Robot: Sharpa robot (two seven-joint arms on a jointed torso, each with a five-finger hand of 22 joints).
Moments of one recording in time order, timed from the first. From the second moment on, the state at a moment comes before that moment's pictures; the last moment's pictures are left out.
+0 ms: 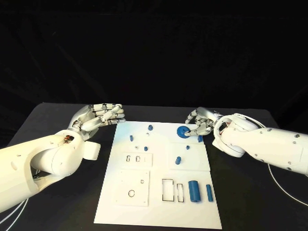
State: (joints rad) left arm 1.15 -0.99 0.03 1.63 -0.07 -0.32 0.43; left_hand 1.53 -0.05 0.02 0.29 0.24 0.84 0.22 0.20 0.13 0.96 0.20 0.07 0.07 0.89 0.17 0.16 0.20 0.17 0.83 0.28 0.23 0.07; right arm 1.29 -0.75 -0.17 1.33 -1.19 -0.38 -0.18; right_hand 1.48 -0.19 0.05 0.26 0.20 0.80 0.17 0.29 0.44 1.44 0.09 1.47 1.31 1.47 0.01 1.55 1.31 0.05 1.46 0.12 1.45 1.31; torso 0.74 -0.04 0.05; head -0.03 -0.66
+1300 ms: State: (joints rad) left arm 1.15 -0.99 0.05 1.53 -0.06 -0.36 0.46; left_hand 1.53 -0.05 0.01 0.29 0.24 0.81 0.21 0.18 0.12 0.90 0.22 0.06 0.06 0.83 0.20 0.11 0.18 0.17 0.75 0.29 0.18 0.07; right arm 1.28 -0.72 -0.16 1.31 -1.24 -0.36 -0.19; right_hand 1.51 -0.16 0.08 0.27 0.20 0.83 0.16 0.30 0.44 1.44 0.08 1.47 1.31 1.47 0.01 1.56 1.31 0.05 1.46 0.12 1.47 1.31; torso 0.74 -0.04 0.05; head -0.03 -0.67
